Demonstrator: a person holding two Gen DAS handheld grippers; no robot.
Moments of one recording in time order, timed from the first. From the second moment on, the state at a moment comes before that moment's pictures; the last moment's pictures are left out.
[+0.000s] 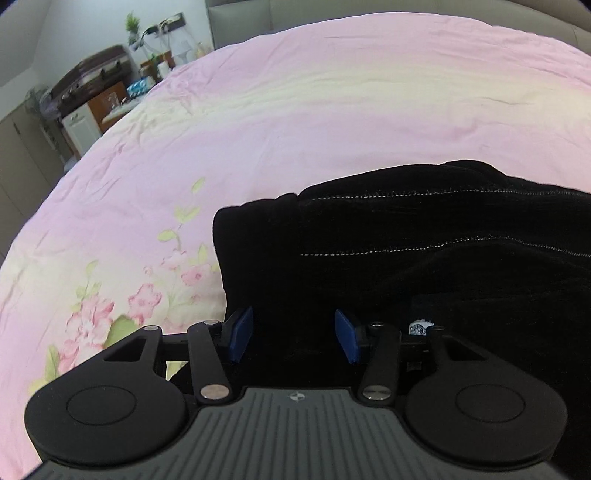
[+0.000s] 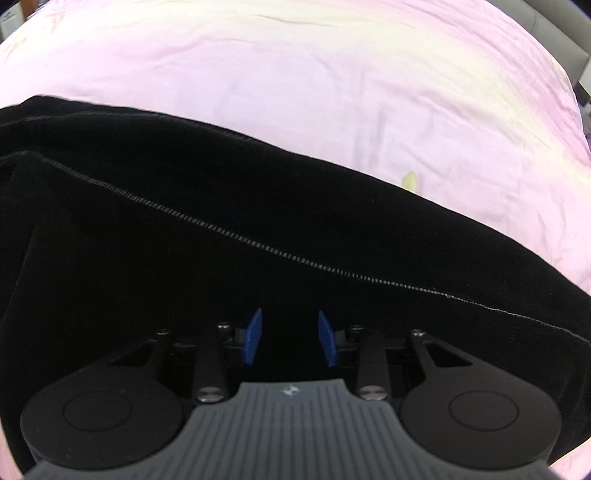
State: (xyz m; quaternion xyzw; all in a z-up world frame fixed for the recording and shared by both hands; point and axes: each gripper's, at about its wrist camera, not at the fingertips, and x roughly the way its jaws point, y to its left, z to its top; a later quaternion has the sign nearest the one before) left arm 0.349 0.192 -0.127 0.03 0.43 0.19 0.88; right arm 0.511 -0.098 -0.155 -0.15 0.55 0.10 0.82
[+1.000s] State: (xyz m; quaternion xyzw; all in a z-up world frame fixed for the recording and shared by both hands) left arm 0.298 0.004 -0.053 0.04 0.45 0.00 0.89; right arm 0.426 -0.336 -0.090 -0.10 0.53 -0.05 0.84
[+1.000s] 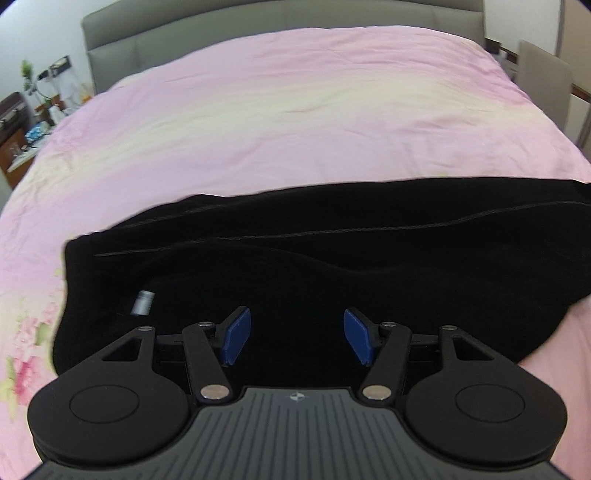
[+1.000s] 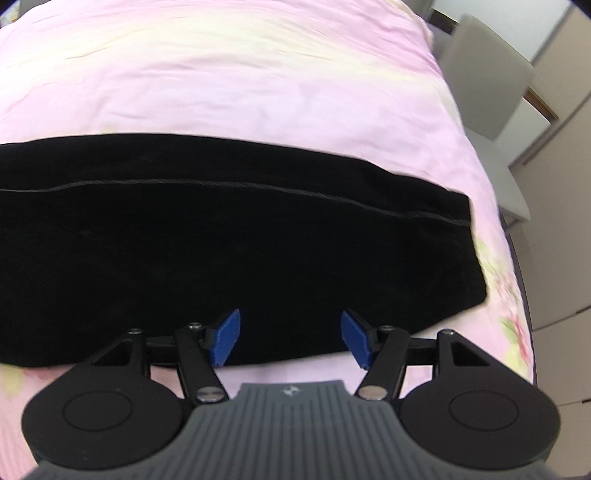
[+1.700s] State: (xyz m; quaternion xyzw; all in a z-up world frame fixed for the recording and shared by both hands) left arm 0.323 -0.070 -0.101 0.08 0.51 -0.02 0.86; right arm 0.386 -0.553 -0.136 0.03 0.50 -0.07 0.86
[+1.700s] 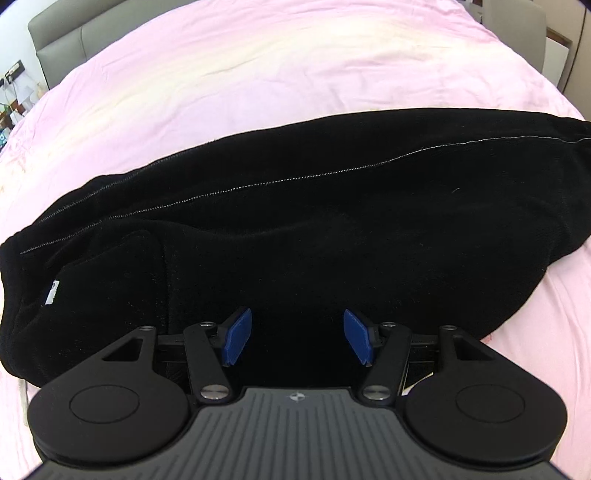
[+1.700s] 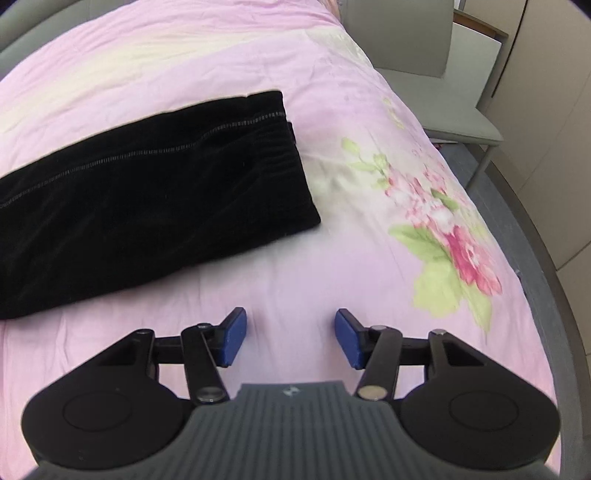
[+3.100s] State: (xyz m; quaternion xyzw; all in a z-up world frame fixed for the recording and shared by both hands) left arm 0.286 -0.027 -0.082 0.05 0.45 0.00 0.89; right arm 0.436 -0.546 -0.075 0.15 0.41 -0.13 0.89
